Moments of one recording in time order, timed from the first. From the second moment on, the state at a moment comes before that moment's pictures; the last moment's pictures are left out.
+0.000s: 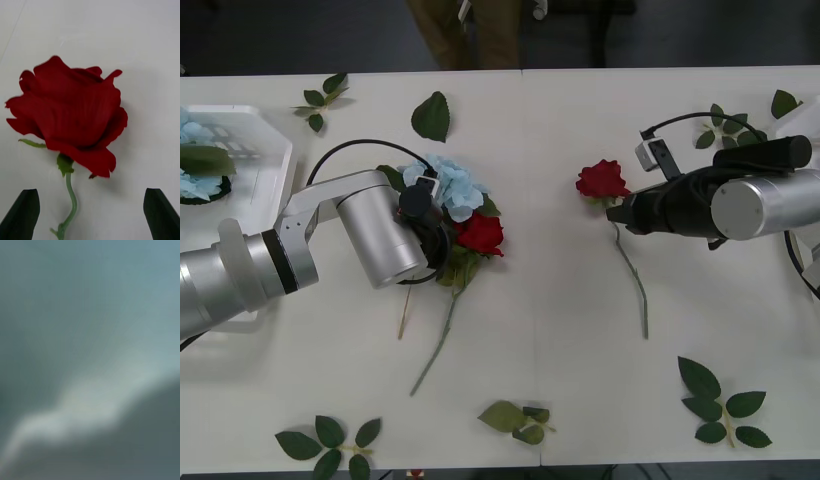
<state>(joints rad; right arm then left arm) -0.54 -0.68 0.43 -1.35 -0.97 0.80 1.70 -0.84 0.63 -1.06 -1.43 0.52 1.08 -0.71</state>
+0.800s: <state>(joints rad) -0.58 -0.60 0.50 -1.27 -0.81 0.80 1.70 -0.85 0.81 -1.06 -1.52 0.66 1.09 -0.71</state>
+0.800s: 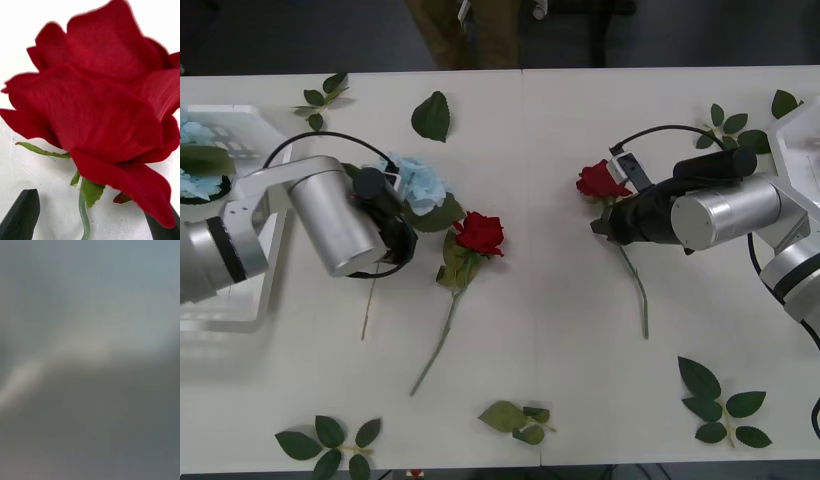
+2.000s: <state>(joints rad) -0.59 -0.78 0.20 -1.26 -1.09 0.99 1.76 -0.85 1.39 -0.64 -1.15 1.38 1.30 -1.35</state>
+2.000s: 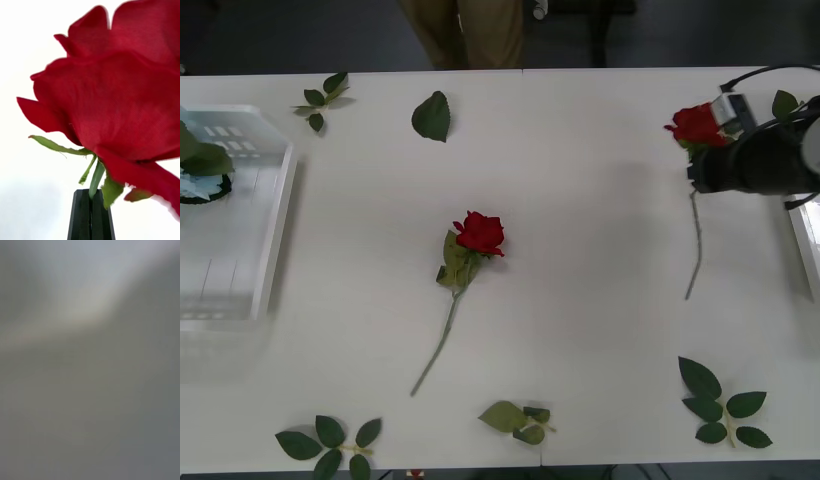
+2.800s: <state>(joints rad) -0.60 -1.10 -0.06 -0.99 -0.87 1.03 2.14 -0.51 1.10 -0.64 -0.93 1.36 0.67 -1.45</state>
